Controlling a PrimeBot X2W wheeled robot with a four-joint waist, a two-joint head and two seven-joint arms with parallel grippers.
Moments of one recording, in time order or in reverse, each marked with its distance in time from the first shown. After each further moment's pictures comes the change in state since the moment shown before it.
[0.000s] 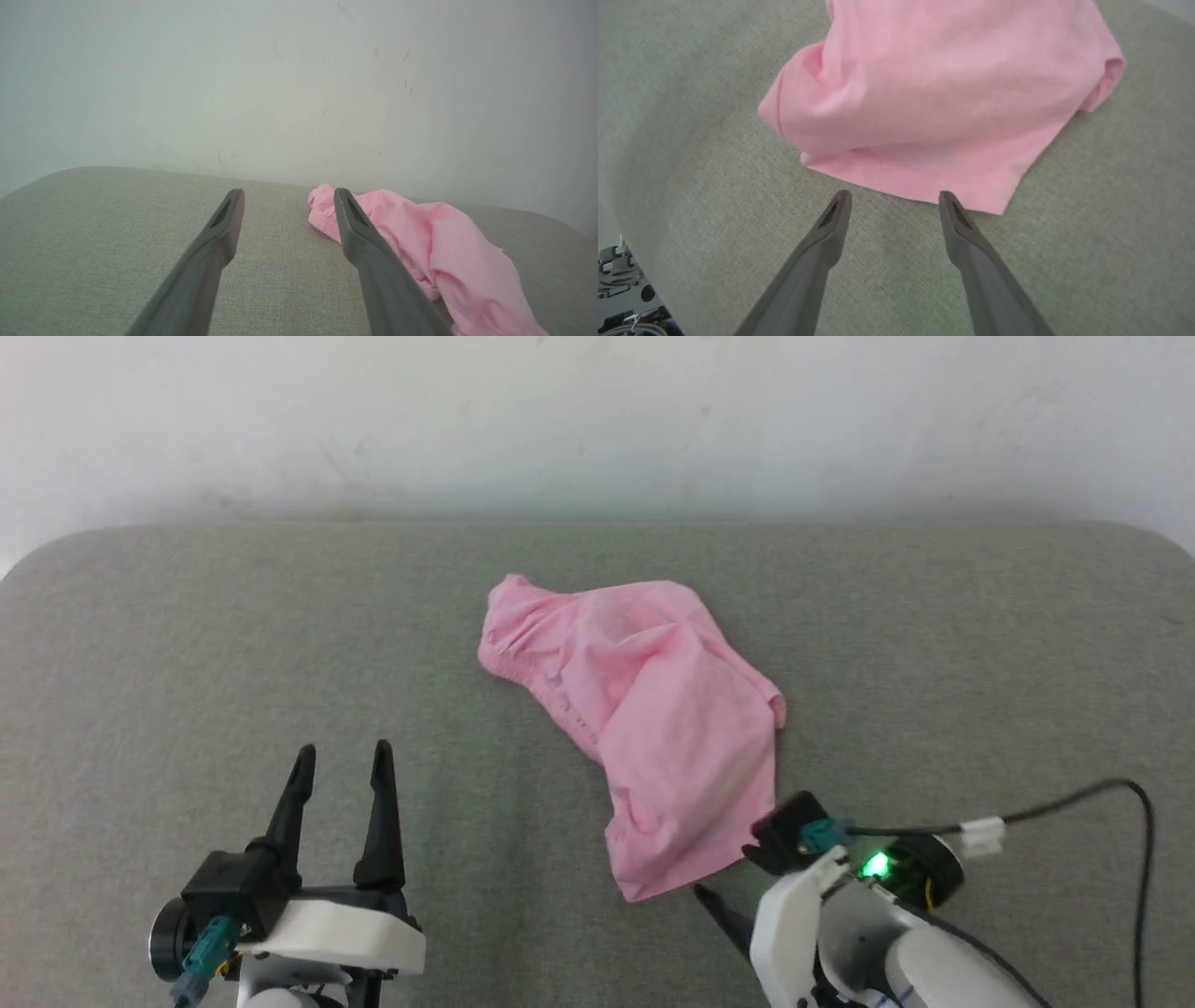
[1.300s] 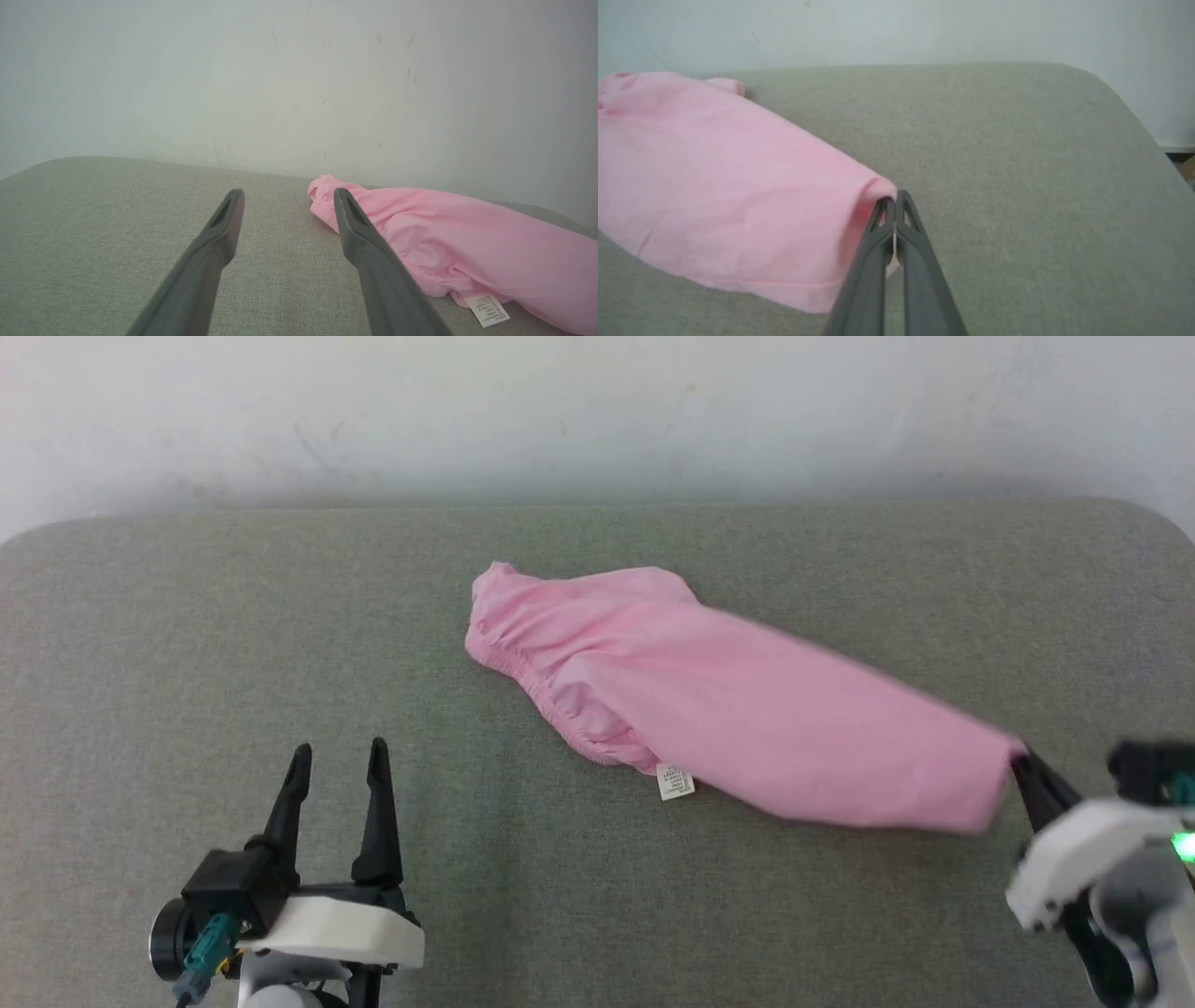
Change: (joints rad) left arm -0.012 -0.092 0.104 0.030 0.089 -0.077 0.000; right arm 0.014 -0.076 -0.508 0.099 0.057 0.000 -0.282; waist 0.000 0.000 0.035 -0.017
